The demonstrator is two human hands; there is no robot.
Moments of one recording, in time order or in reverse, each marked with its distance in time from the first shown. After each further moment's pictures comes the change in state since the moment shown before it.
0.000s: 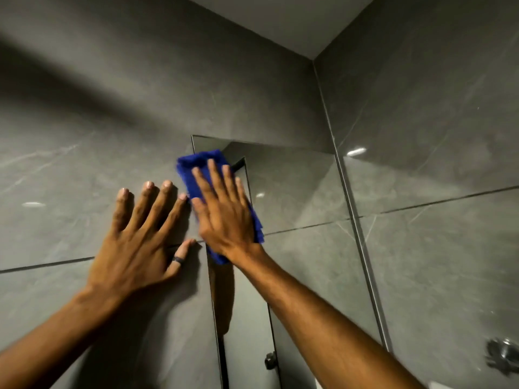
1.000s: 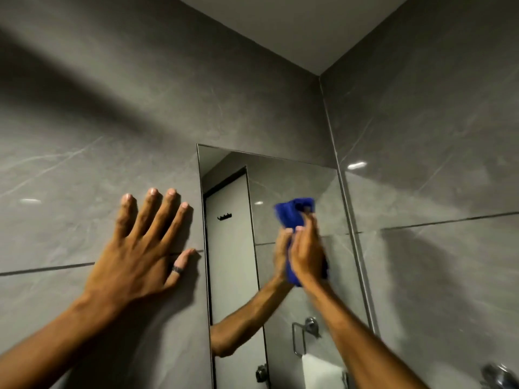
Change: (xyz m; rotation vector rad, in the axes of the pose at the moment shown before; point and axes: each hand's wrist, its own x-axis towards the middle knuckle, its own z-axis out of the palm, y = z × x) left_hand 0.002 0.001 0.016 0.011 0.136 0.011; right_hand -0.073 0.144 -0.007 0.239 0.348 0.515
